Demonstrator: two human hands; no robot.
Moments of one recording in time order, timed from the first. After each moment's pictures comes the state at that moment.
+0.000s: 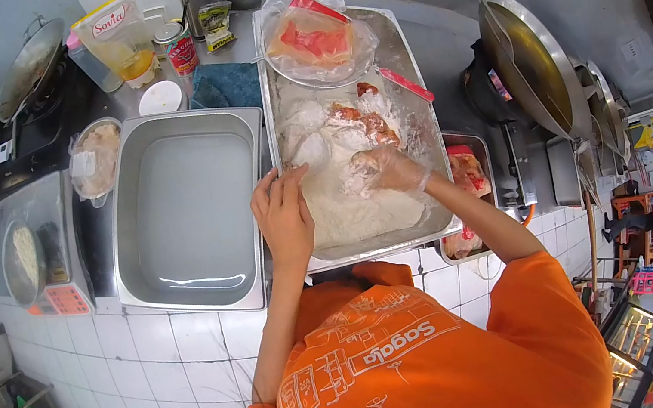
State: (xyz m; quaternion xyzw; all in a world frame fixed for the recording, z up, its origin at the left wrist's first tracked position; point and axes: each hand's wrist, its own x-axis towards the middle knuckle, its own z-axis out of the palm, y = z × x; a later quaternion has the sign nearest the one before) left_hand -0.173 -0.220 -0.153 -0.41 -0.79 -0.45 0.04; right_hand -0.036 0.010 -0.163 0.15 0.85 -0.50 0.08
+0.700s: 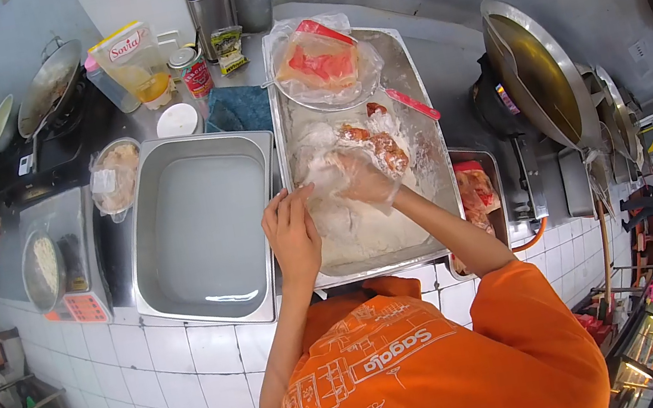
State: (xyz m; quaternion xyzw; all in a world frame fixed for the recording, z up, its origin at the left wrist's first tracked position) left_hand -0.173 -0.218 -0.152 -0.41 -0.79 -0.45 0.04; right_hand -0.098 -0.022 -0.168 0.08 0.93 -0.33 -0.16
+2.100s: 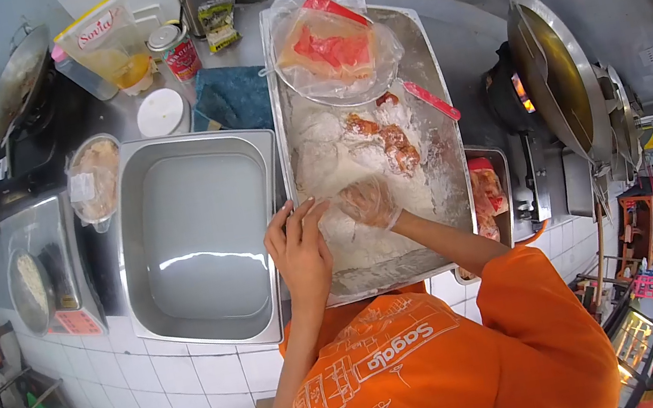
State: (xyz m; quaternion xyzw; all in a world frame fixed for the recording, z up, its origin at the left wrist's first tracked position) left_hand -0.174 -0.214 -0.145 -0.38 -0.83 -0.40 -0.02; right_hand -0.045 -0.022 -0.303 0.08 0.99 -0.08 -0.12
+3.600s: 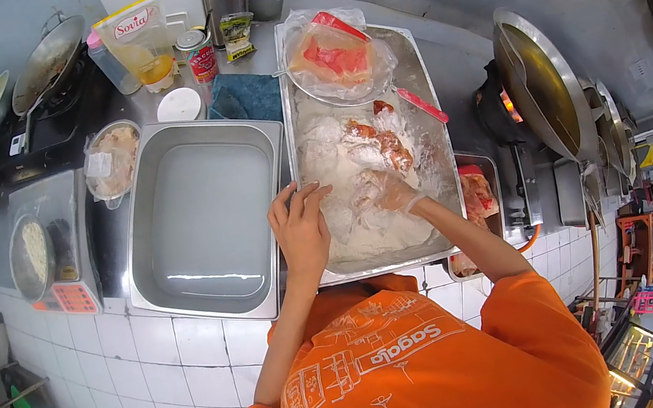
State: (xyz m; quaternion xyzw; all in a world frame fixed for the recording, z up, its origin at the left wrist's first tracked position) left_hand -0.174 -0.221 -0.152 -0.42 -0.80 -0.44 0.02; right_hand -0.032 0.009 -0.230 0.21 0.79 -0.58 0.06
